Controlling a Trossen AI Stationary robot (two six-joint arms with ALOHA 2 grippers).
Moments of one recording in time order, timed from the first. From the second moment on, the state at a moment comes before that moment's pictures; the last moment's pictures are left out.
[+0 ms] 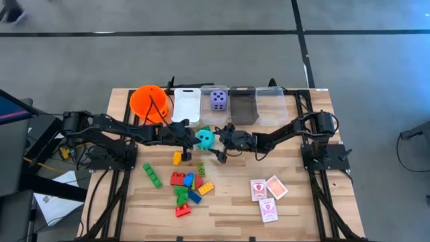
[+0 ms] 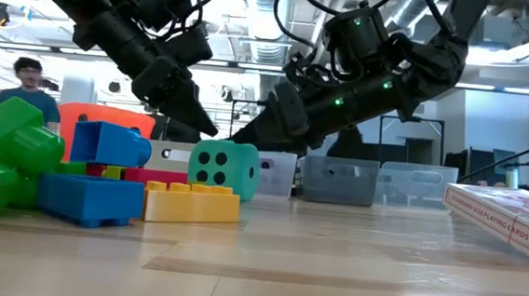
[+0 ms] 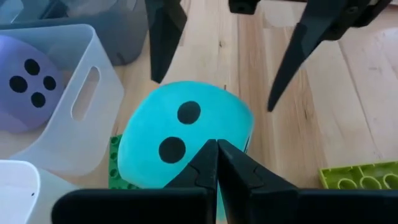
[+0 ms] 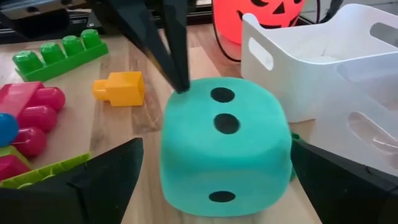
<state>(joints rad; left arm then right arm) 0.10 1.38 0.57 0.18 -0.11 0.13 -0.02 1.92 0.82 0.70 0.24 0.11</state>
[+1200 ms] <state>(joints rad) 0.20 1.38 0.57 0.06 -0.16 0.04 -0.03 1.92 0.82 0.65 0.23 0.13</state>
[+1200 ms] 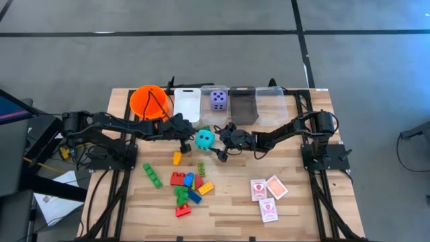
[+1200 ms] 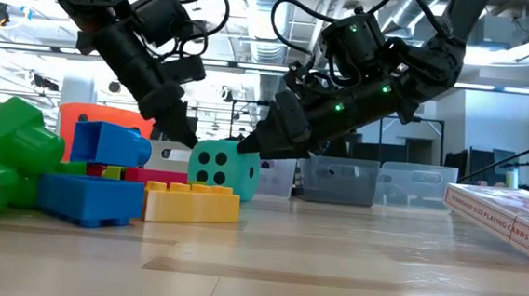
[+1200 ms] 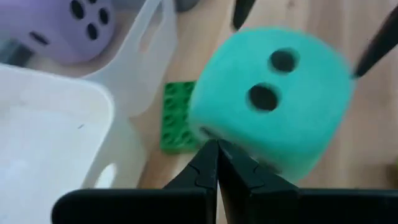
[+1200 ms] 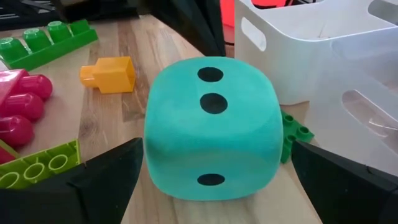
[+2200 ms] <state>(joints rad) 0.14 1.38 0.57 0.19 -0.10 -0.04 -0.03 1.92 0.82 0.65 0.17 0.16</state>
